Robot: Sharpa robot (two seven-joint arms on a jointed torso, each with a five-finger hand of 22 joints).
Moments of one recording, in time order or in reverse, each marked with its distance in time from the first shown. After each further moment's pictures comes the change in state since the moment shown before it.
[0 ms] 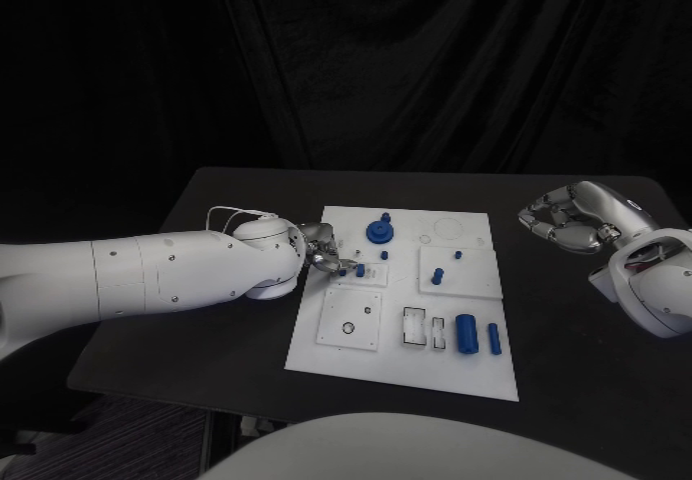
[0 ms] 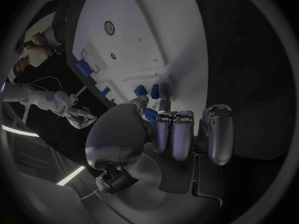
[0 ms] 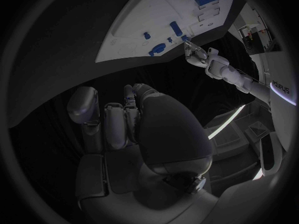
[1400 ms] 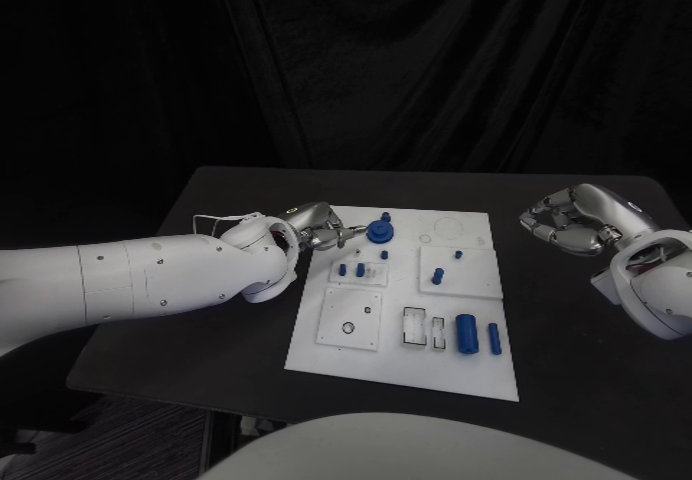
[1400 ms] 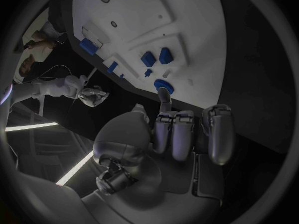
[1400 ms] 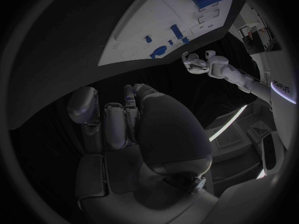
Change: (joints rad) left arm -0.008 -0.038 -0.004 0.007 0.000 -0.315 0.231; left_hand 0.018 0.209 -0.462 -0.003 0.089 -0.134 -0.010 0.226 0.239 0.004 -0.004 0.000 0.000 0.000 0.000 0.000 0.000 0.000 0.001 0.001 -0.001 0.000; right arm -0.001 -0.008 0.000 0.004 0.000 0.016 -0.013; right_hand 0.000 0.000 0.000 0.000 0.000 0.000 0.000 0.000 0.000 0.000 0.000 0.000 0.000 0.000 0.000 0.000 0.000 0.000 0.000 0.000 0.000 0.001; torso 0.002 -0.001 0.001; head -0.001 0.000
